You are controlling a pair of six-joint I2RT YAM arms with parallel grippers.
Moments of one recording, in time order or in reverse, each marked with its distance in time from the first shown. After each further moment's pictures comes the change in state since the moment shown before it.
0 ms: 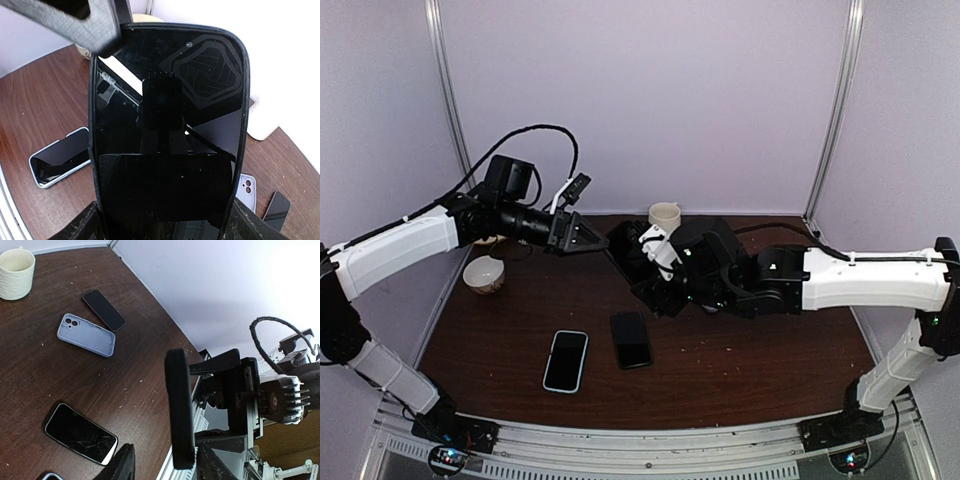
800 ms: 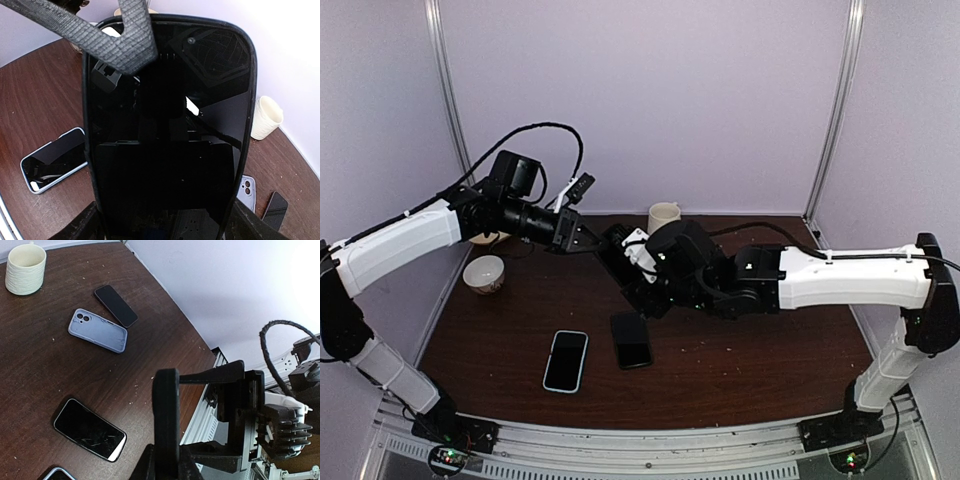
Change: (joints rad) left arm -0.021 0.029 0.065 -0.097 -0.094 0.034; right arm 0.021 0.103 0.097 -0.038 0.057 0.011
